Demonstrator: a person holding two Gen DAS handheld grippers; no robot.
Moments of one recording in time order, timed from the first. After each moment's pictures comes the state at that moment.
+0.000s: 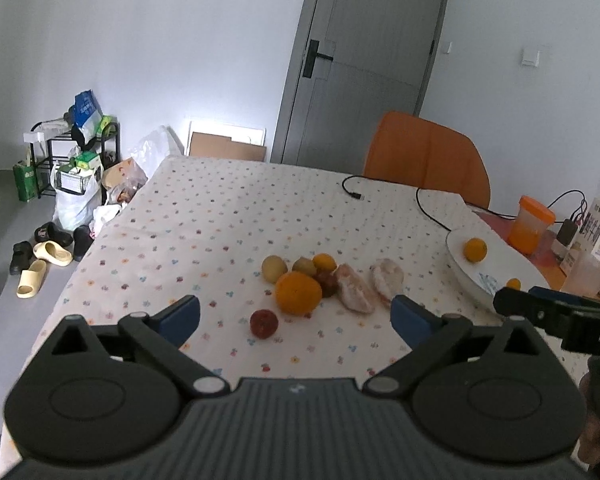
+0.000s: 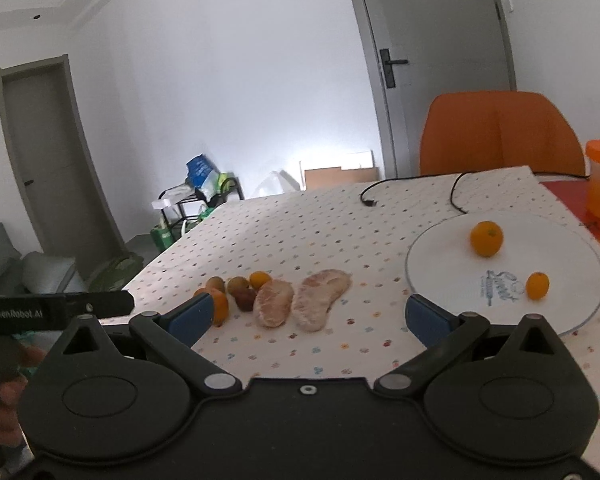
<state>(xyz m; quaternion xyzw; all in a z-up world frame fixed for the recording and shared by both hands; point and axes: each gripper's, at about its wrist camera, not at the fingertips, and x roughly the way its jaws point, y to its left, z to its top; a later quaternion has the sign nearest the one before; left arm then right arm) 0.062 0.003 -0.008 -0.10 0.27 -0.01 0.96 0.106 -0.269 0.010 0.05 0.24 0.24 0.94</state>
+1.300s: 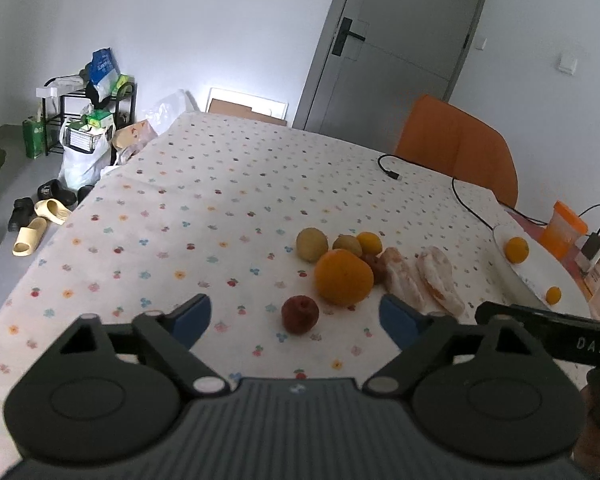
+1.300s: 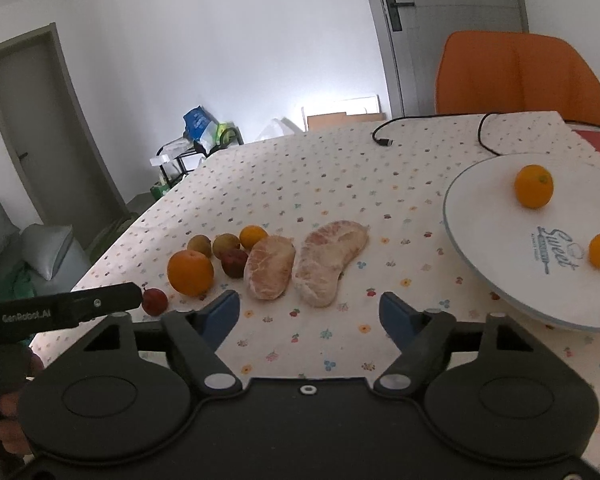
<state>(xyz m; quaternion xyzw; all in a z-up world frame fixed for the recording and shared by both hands) 0.107 0.025 -0.053 -0.14 0.30 0.01 0.94 0.157 -0.237 -0.027 0.05 0.32 0.24 0.92</state>
